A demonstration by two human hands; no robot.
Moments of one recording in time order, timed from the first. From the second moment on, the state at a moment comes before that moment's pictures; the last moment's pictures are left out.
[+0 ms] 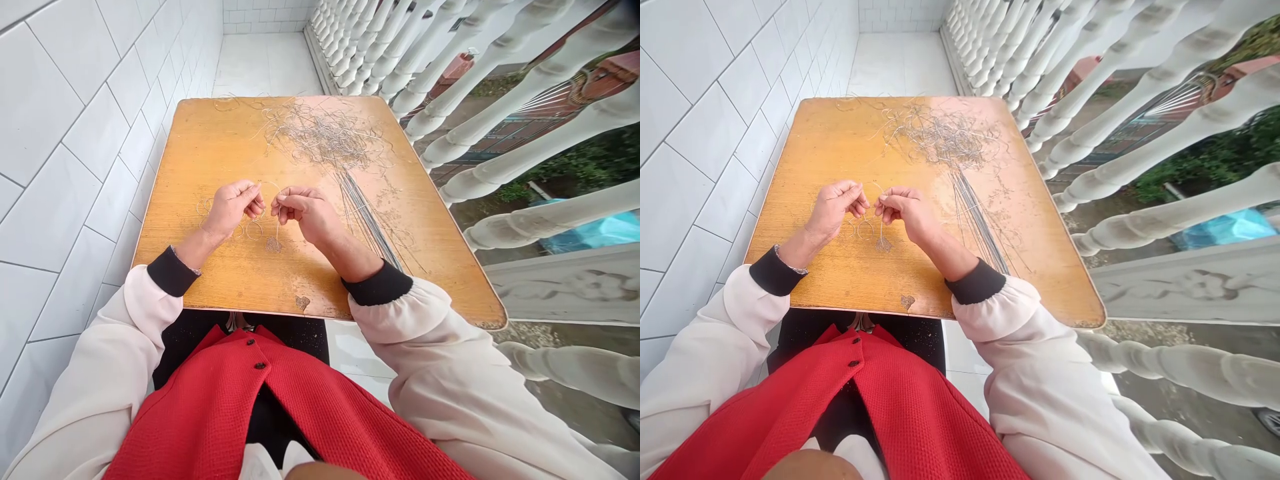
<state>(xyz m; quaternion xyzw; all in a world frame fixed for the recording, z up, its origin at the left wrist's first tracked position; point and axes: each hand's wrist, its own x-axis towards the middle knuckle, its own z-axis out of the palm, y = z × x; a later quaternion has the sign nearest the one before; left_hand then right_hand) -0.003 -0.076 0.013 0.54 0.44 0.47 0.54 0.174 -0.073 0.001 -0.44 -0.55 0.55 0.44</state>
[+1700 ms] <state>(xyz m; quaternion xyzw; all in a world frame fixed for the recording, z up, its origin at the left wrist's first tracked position) -0.009 -0.074 0.017 0.53 0.46 0.36 0.62 0.216 -0.057 0.015 -0.44 -0.75 0.30 0.40</state>
